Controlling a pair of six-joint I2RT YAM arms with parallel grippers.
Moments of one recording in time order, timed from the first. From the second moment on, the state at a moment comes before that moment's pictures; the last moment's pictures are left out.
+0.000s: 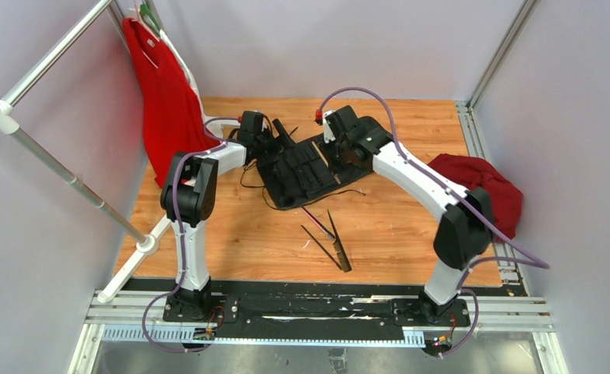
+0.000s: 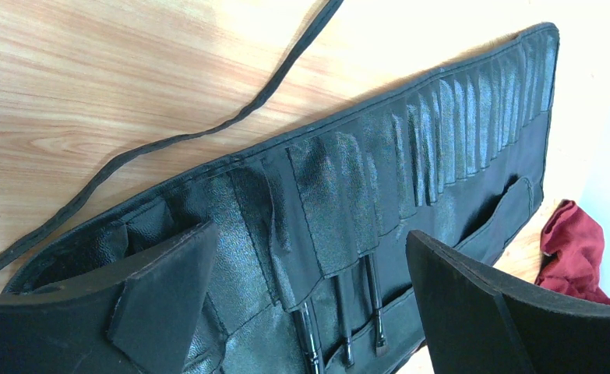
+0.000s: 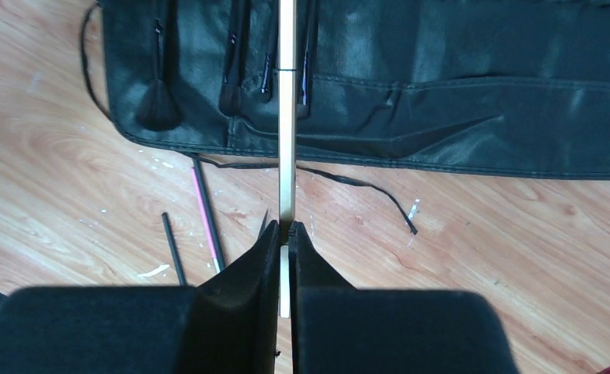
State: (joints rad) left arm -0.26 2.09 1.38 0.00 0.21 -0.78; right arm 0.66 1.69 1.54 -0.70 0.03 0.08
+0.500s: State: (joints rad) left arm -0.26 2.09 1.38 0.00 0.21 -0.78; right arm 0.58 1.97 1.68 -0.85 -0.10 0.08
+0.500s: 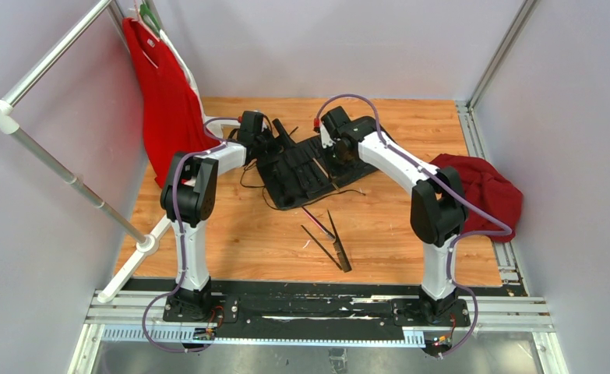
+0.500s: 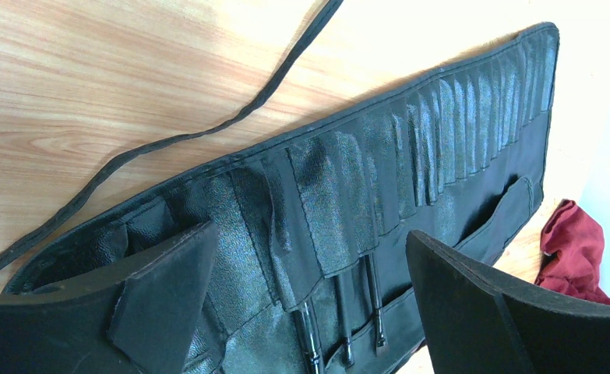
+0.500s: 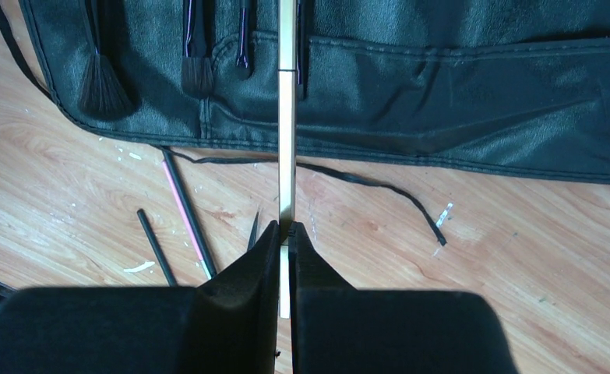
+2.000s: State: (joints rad) left arm -0.26 2.09 1.38 0.00 0.21 -0.78; right arm 0.51 2.21 1.86 -0.87 -0.17 0.08
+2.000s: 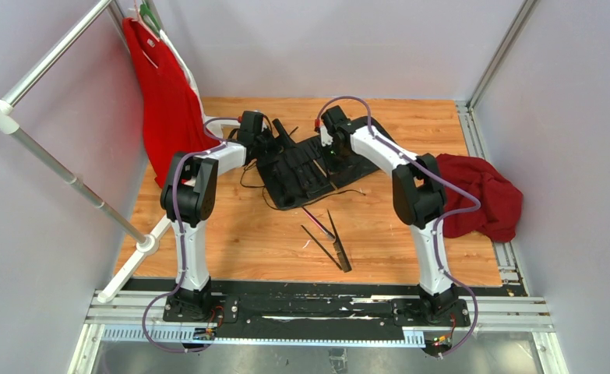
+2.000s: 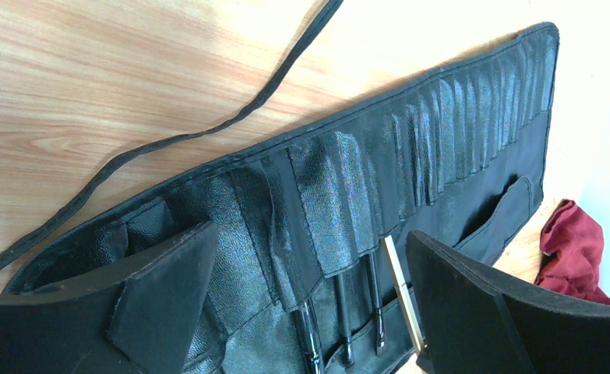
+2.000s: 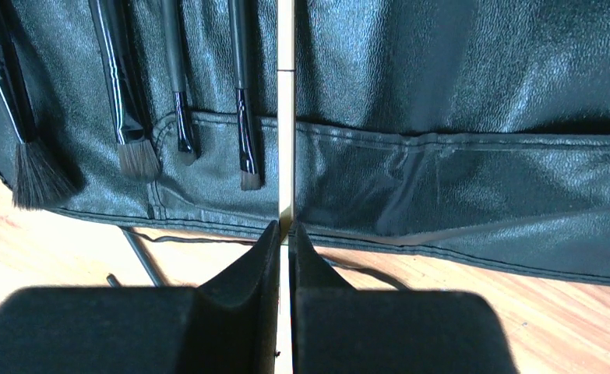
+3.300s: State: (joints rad) left arm -0.26 2.09 1.38 0.00 0.21 -0.78; right arm 0.49 2.40 2.09 -0.85 -0.21 0.08
